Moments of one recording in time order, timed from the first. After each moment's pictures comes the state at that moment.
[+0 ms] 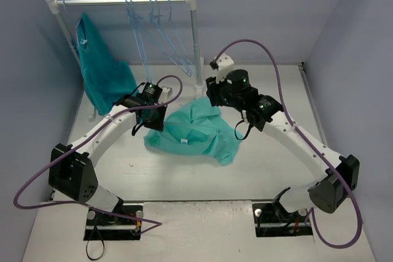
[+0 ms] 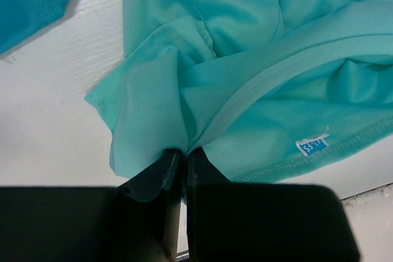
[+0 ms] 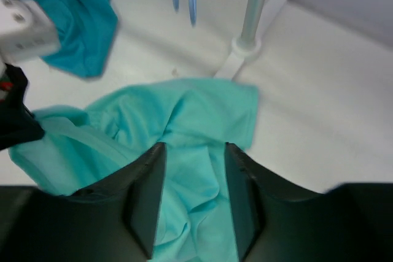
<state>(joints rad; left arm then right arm) -0.46 1.49 1.26 -0.85 0.05 -0.19 0.66 1.39 1.30 -0.34 0.11 0.06</state>
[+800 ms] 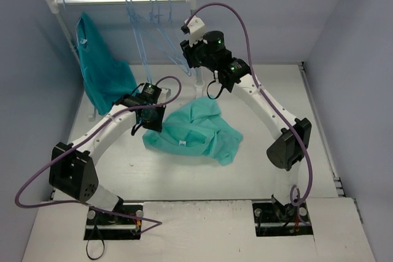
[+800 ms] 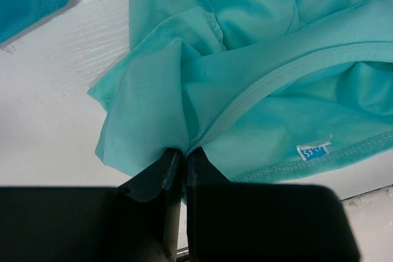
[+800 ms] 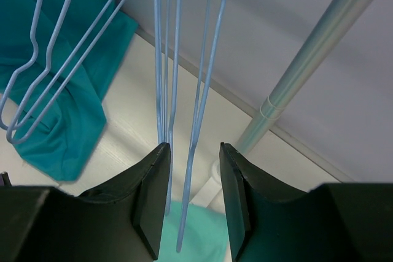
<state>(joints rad) -0.44 1.50 1.25 -0.86 0.05 -0.19 0.63 1.92 2.00 -0.32 0.02 -0.16</state>
